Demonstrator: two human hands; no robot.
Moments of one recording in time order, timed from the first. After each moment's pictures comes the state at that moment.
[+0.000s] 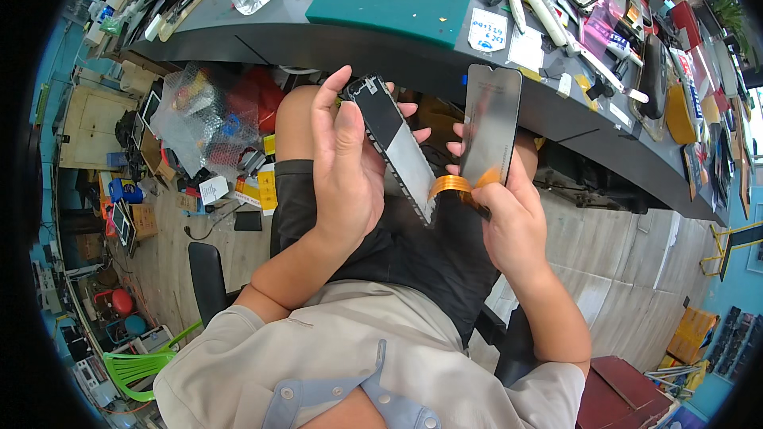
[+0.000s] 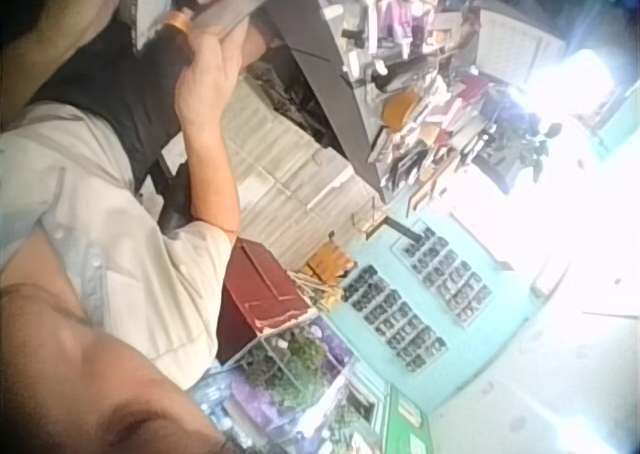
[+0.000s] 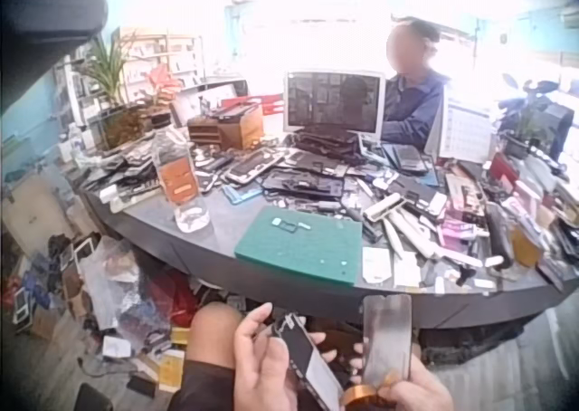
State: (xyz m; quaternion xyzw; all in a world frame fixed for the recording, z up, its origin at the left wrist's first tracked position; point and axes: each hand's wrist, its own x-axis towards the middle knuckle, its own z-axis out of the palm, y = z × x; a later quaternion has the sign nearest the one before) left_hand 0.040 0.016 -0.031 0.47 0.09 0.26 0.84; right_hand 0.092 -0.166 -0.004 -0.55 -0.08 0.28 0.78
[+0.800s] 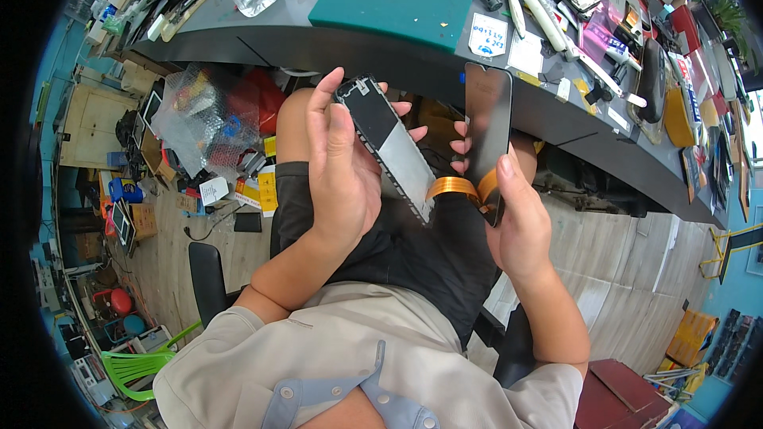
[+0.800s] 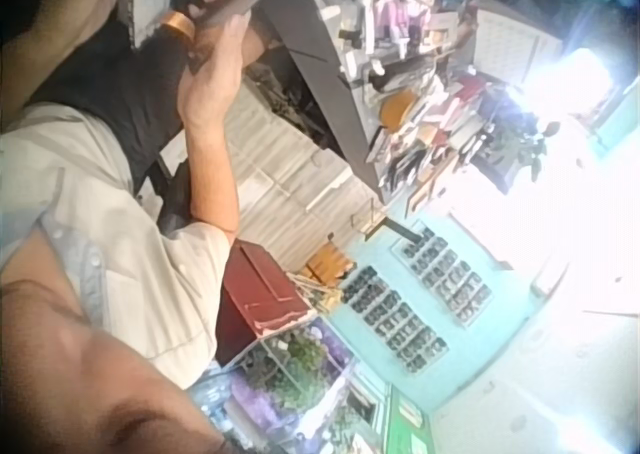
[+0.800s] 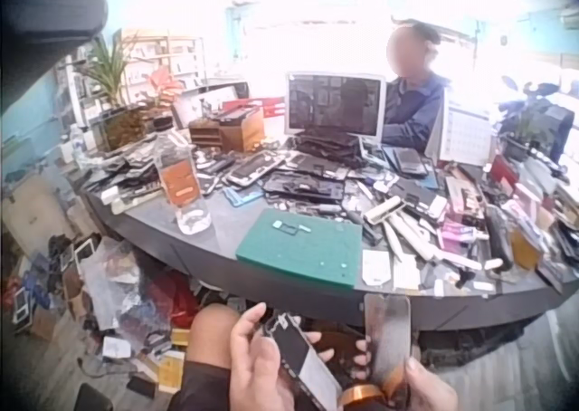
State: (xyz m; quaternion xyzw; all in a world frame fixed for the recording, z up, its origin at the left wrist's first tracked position) left_hand 0.045 0.022 -0.027 0.45 0.08 0.27 0.85; right_hand 0.103 -0.167 -0.013 -0.50 -0.12 0.29 0.81
